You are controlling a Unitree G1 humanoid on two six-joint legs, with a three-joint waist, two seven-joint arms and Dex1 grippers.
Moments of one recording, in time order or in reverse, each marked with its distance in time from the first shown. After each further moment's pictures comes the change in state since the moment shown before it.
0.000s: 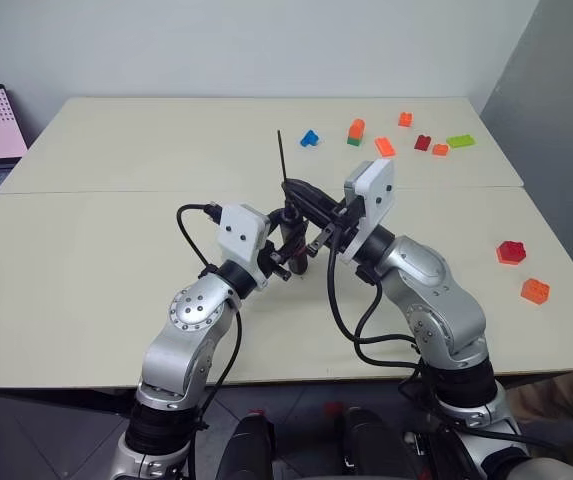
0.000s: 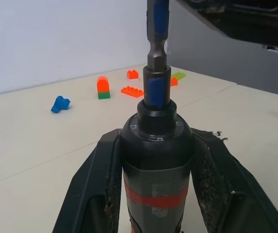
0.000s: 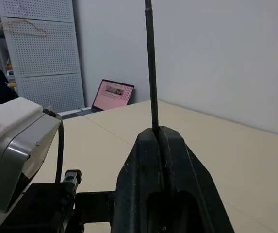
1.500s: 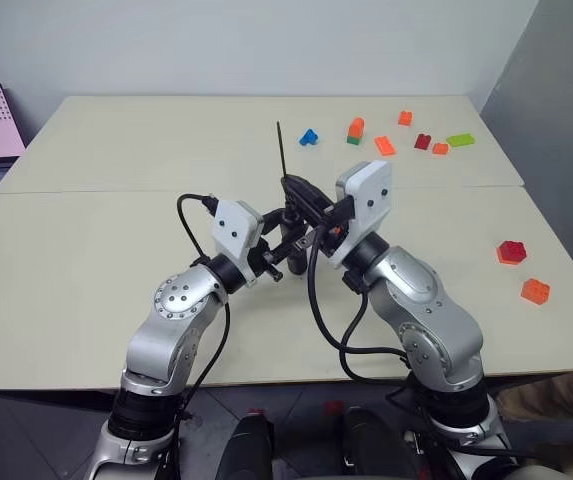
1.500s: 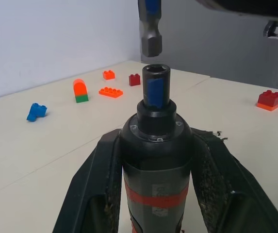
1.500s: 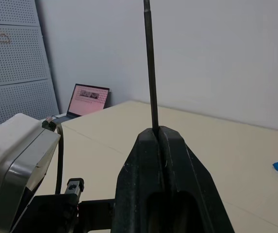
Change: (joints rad) left arm -0.050 0.102 0.033 0.074 -0.075 -0.043 -0.163; right arm 0.041 0.083 0.065 -0.143 -0.045 0.111 -0.223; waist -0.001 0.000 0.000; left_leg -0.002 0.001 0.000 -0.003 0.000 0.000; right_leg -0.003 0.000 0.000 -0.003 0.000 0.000
